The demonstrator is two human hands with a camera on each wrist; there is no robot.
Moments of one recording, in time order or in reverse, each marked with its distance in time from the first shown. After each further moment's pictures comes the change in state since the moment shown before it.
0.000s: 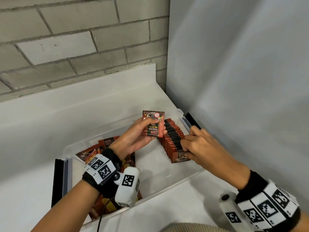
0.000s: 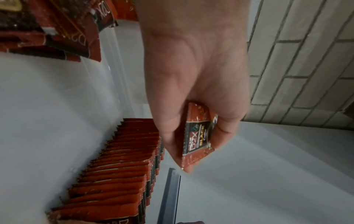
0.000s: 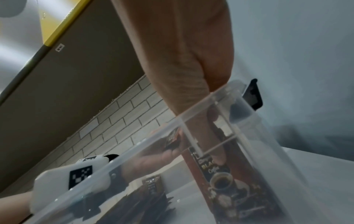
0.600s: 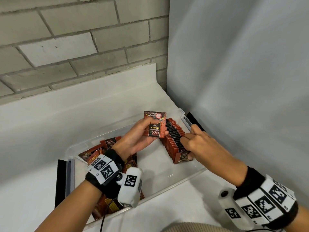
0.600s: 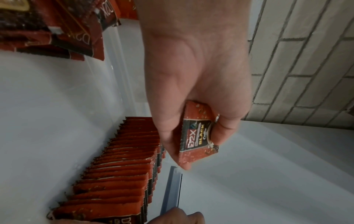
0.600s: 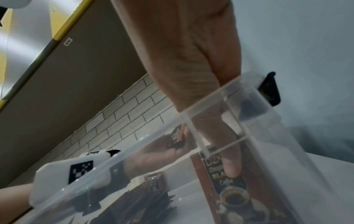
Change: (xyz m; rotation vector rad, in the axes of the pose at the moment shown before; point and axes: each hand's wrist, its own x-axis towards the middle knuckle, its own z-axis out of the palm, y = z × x) left_hand 0.002 -0.003 -0.004 -0.033 -0.021 -0.033; right_hand 0.004 -0.003 0.004 -0.021 -0.035 0.029
